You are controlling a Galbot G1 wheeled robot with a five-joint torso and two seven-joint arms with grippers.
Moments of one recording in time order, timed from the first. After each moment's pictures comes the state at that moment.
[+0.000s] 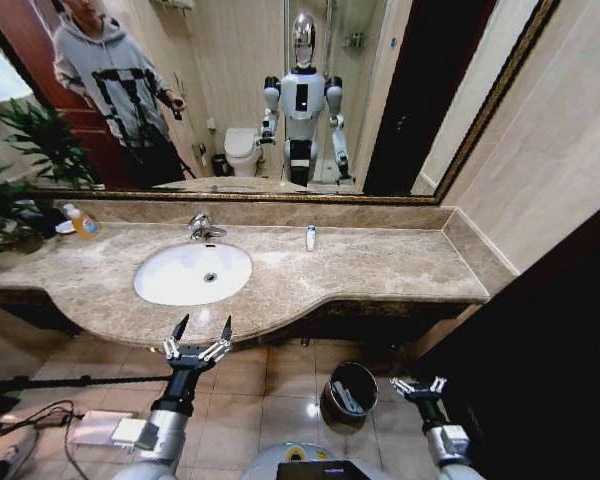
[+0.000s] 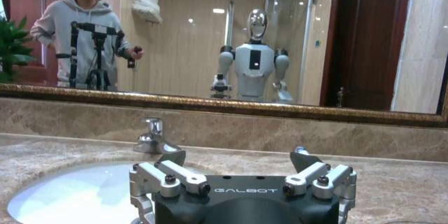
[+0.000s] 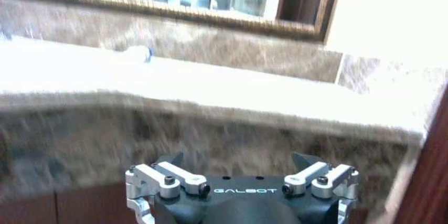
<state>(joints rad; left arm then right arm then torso) 1.93 -1.44 -0.60 -2.42 -0.21 -0.08 0.08 -1.87 1.44 0.72 2.00 0.10 0.28 -0.01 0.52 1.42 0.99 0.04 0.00</state>
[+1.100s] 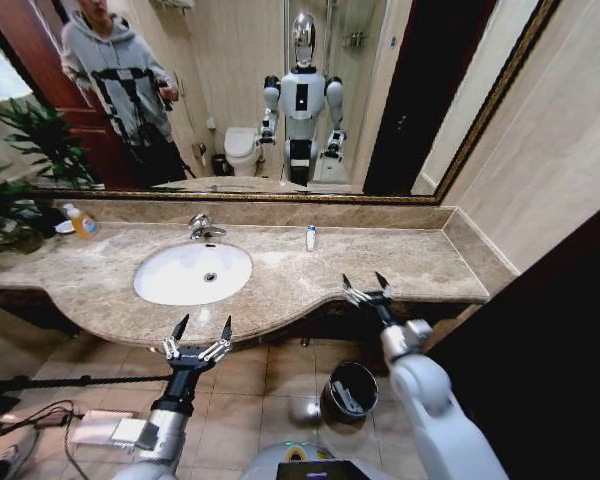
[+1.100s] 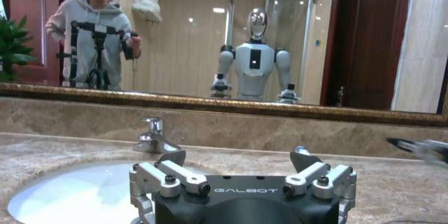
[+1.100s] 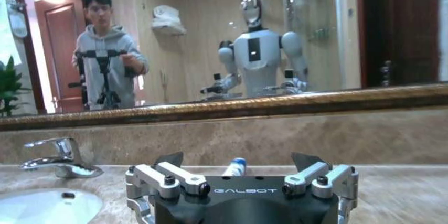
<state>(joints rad) 1.93 -1.44 -0.60 -2.42 -0.21 -0.08 0.08 -1.15 1.31 0.36 1.98 0.33 -0.18 0.07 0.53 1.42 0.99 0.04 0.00</state>
